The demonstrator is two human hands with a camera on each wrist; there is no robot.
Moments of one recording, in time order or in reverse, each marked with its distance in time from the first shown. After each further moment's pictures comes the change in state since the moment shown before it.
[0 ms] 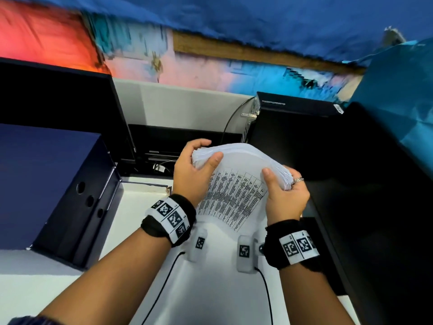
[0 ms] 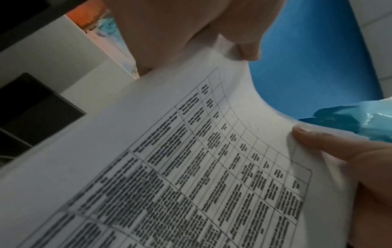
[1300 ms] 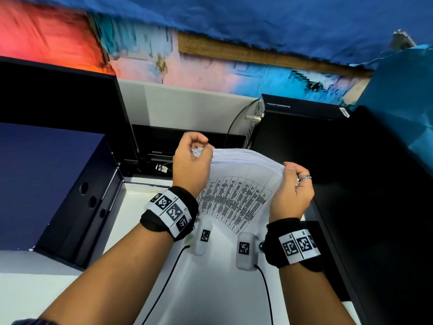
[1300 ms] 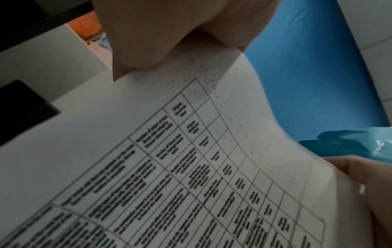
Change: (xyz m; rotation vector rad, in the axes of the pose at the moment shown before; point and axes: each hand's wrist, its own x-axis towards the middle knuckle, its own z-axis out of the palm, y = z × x) left_hand 0.021 0.013 0.002 -0.032 0.088 -0.048; right_hand 0.004 -0.007 0.015 -0.051 0.152 -0.047
